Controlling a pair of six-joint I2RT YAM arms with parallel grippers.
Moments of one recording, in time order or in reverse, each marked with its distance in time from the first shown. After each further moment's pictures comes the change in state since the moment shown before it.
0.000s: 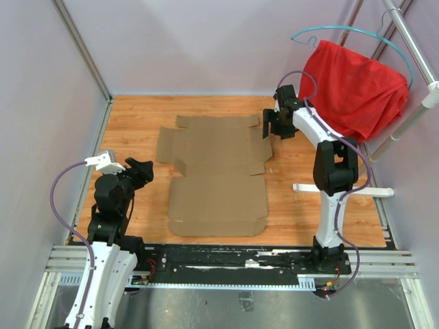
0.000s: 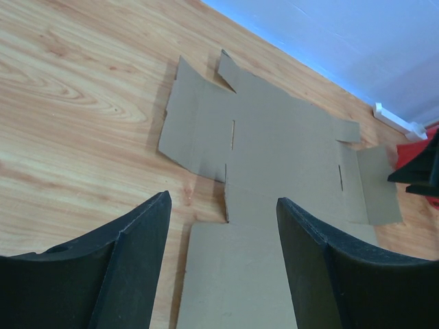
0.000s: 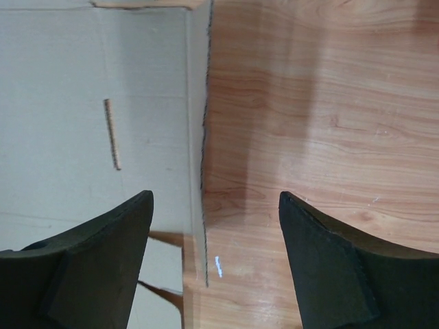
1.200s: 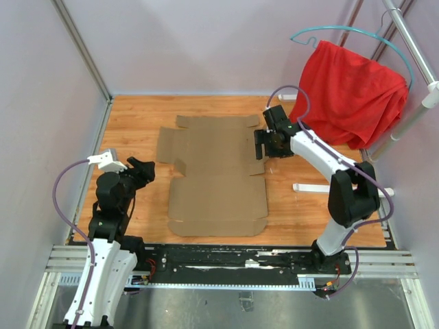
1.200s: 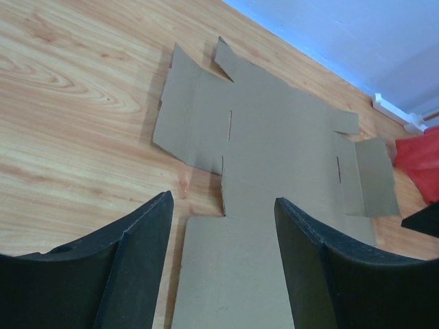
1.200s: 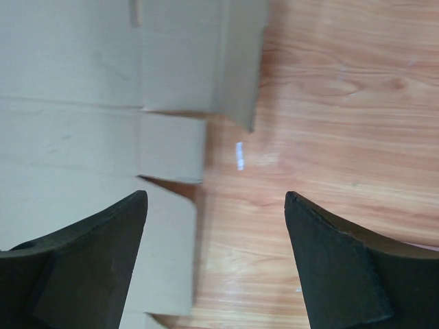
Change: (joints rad) left arm -0.004 0.034 0.000 0.005 0.023 -0.014; right arm 0.179 -0.298 -0.348 -0.020 0.211 0.040
